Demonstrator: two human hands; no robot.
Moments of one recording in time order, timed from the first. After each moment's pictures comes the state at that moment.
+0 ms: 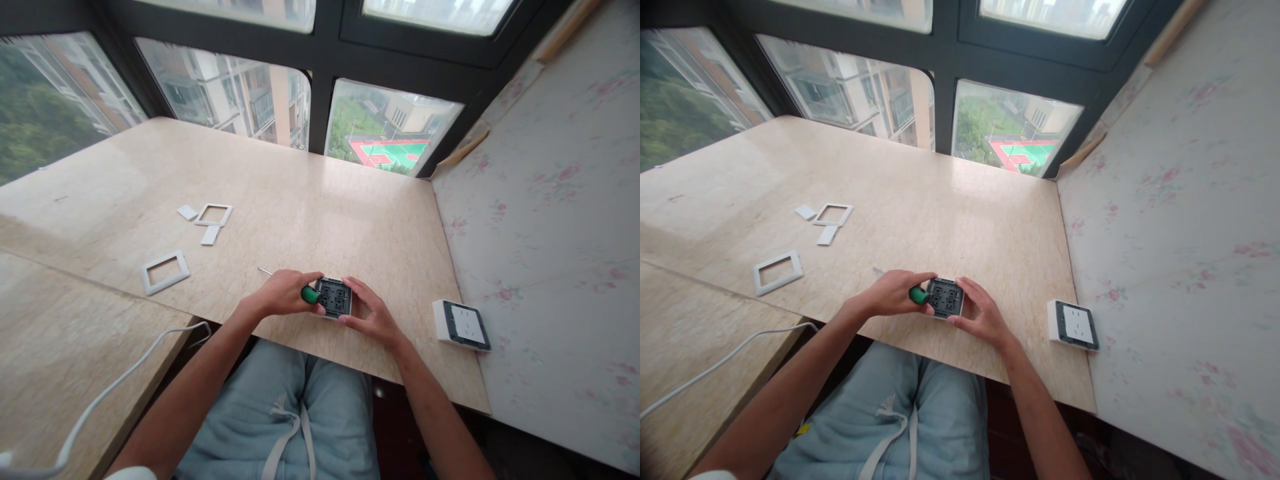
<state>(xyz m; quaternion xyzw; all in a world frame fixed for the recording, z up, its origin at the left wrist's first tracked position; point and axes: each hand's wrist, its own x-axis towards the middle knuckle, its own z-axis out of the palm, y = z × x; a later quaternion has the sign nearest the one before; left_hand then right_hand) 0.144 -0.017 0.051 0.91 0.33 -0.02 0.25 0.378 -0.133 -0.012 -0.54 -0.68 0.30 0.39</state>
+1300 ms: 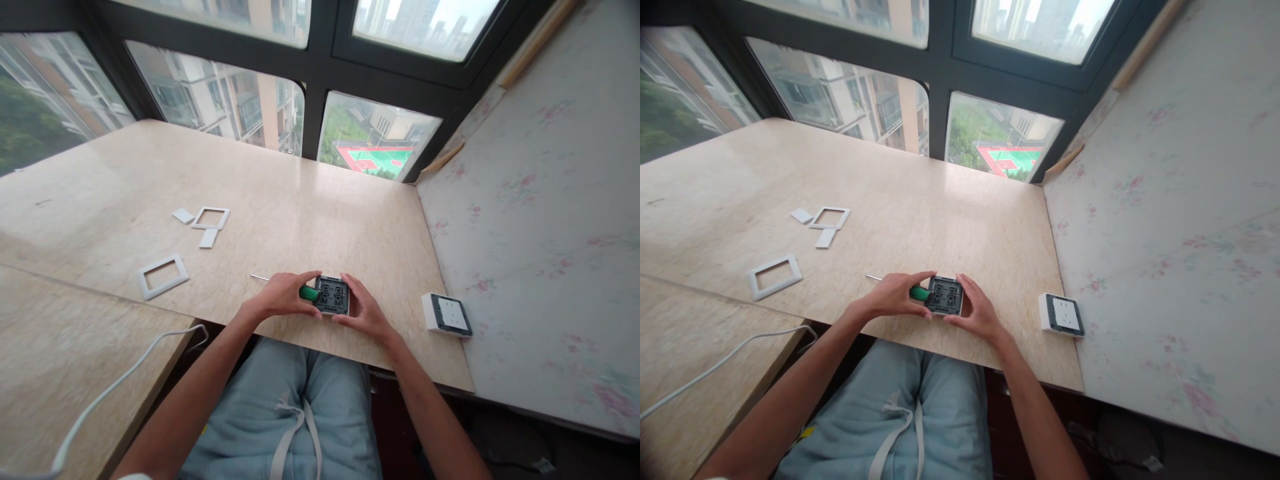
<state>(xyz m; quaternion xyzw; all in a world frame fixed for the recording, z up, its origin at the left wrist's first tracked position) 0.133 -0.017 0.035 0.91 0.33 0.01 0.26 0.370 -0.134 -0.023 -0.57 -0.70 0.25 0.35</state>
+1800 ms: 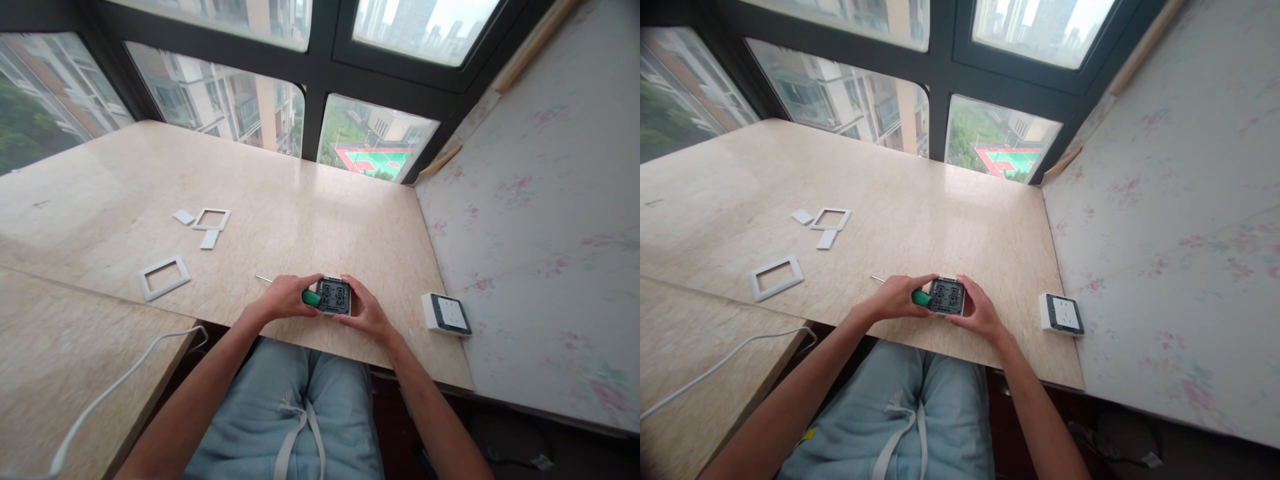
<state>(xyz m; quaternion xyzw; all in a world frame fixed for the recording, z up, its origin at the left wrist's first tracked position) 0.133 -0.023 0.036 0.91 0.34 0.01 0.24 0.367 -0.133 -0.021 -0.55 -0.69 0.25 0.39</state>
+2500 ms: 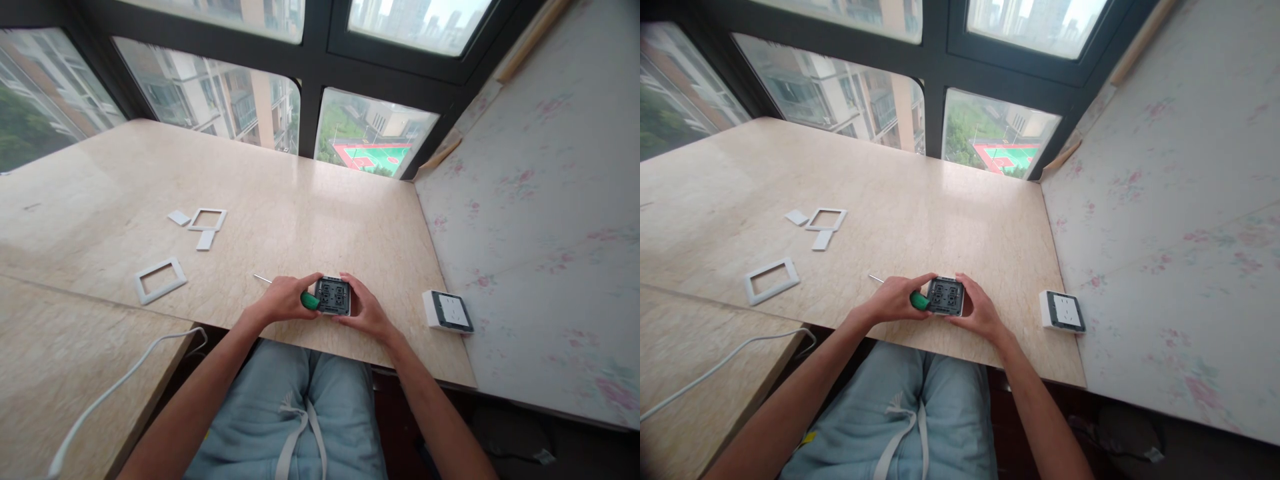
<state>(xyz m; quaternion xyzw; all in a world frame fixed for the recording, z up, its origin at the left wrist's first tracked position) 0.135 -0.026 0.034 0.91 0.33 0.01 0.23 0.366 -0.134 -0.021 -0.56 -0.70 0.25 0.38</state>
